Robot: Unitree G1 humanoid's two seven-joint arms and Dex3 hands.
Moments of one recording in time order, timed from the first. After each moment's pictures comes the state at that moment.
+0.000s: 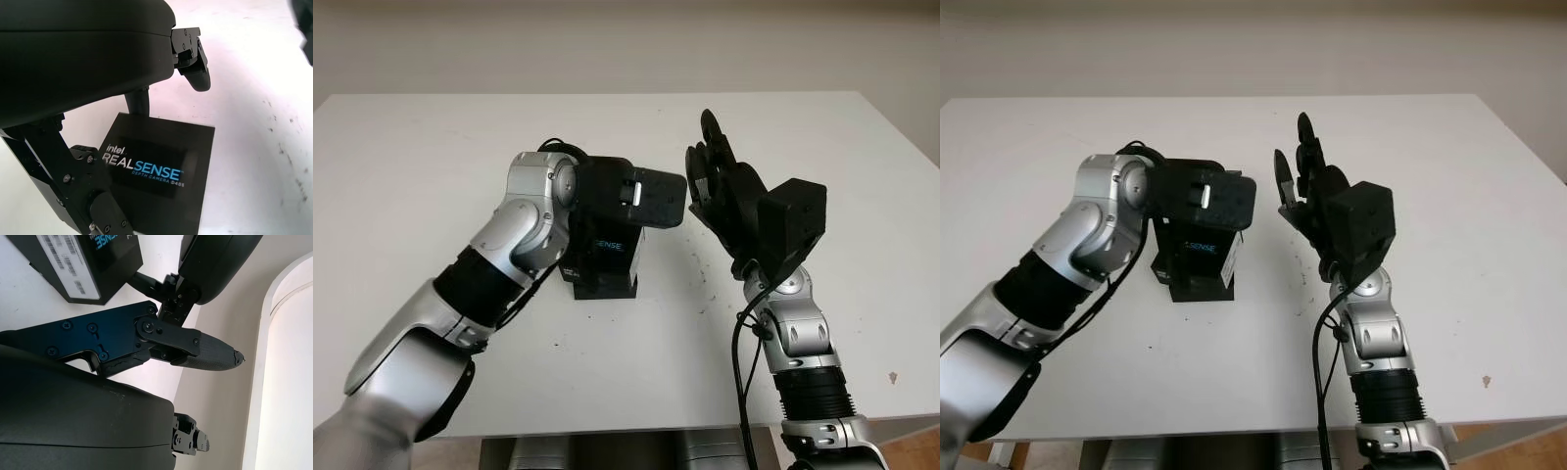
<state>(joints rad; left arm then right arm) -0.97 0.32 -0.53 0.19 0.78 0.70 -0.93 -0.45 -0.11 -0.02 0.15 0.04 0.15 0.12</state>
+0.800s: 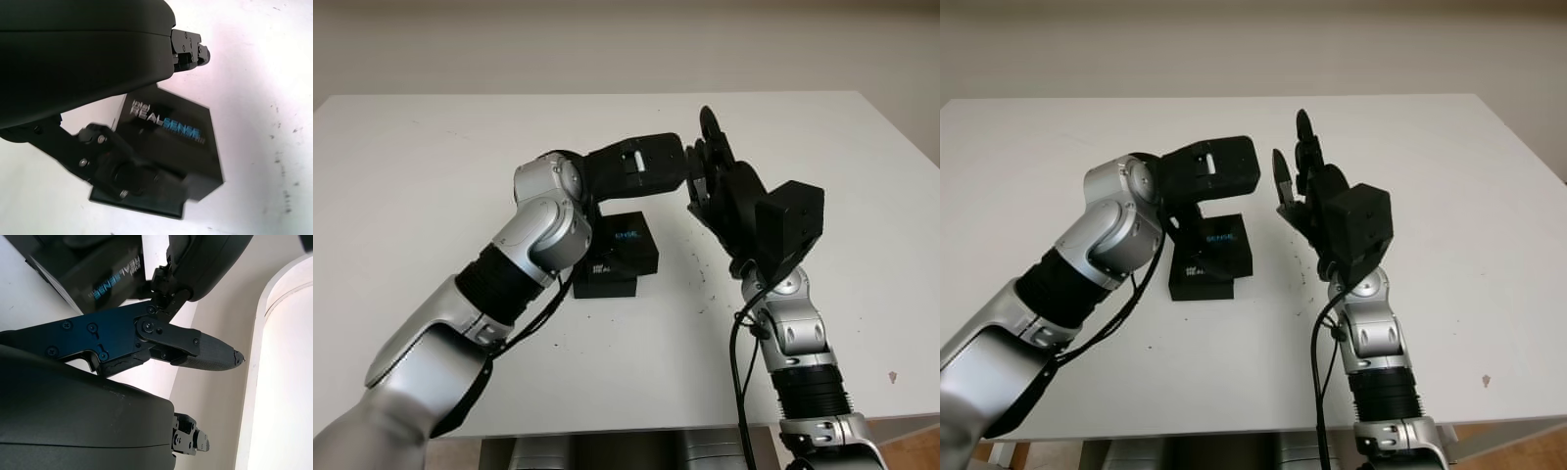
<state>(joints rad) -1.00 0.33 -0.57 0.20 0.68 0.85 -0.90 -0.46 -0.11 -0.02 0.17 0.03 0.10 0.12</state>
